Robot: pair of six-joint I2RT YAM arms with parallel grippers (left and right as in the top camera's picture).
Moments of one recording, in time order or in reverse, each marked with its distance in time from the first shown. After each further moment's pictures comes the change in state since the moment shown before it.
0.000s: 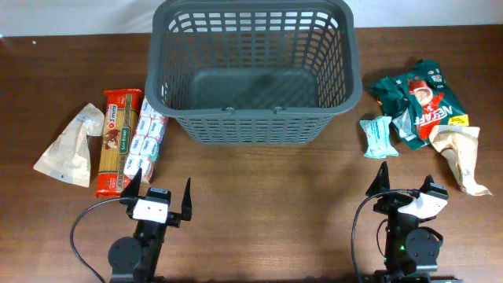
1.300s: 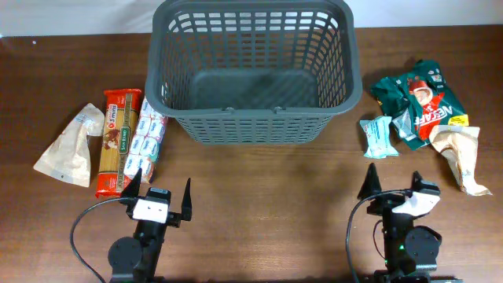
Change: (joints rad) left arm 0.000 0.000 0.000 0.000 0.000 0.000; right arm 0.000 0.000 0.000 -0.016 -0.166 0.063
